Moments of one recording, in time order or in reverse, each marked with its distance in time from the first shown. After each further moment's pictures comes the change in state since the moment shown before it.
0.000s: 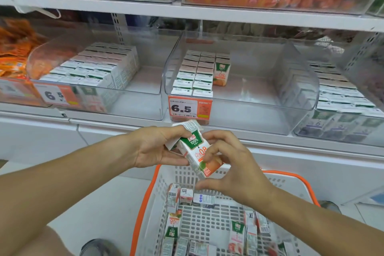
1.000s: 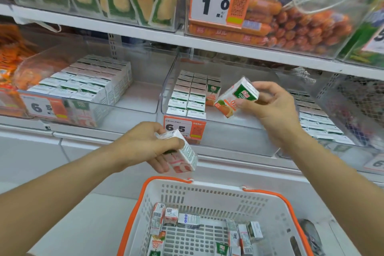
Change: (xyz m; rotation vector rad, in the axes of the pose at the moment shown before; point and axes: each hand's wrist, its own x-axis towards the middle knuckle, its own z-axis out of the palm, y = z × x) left_hand -0.027 0.031 -0.012 0.519 0.109 0.366; right_hand 0.099 -0.040 -0.111 0.248 0.508 0.275
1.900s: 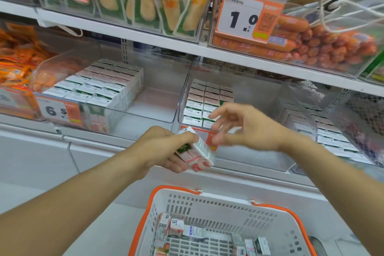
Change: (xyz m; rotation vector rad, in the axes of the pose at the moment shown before) left_hand 0.005 0.000 -0.013 -0.252 0.031 -0.043; right_hand 0.002 -0.018 0.057 -0.524 -0.715 -0.043
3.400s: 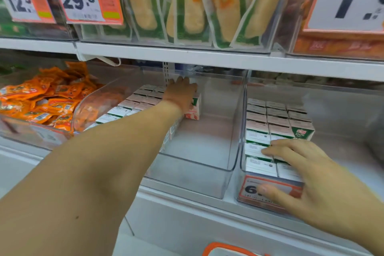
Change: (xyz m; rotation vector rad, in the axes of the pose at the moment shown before) left_hand 0.261 0.051 -0.166 1.617 0.592 0.353; right_hand 0.050 0.047 0.044 -0.669 0.256 -0.072
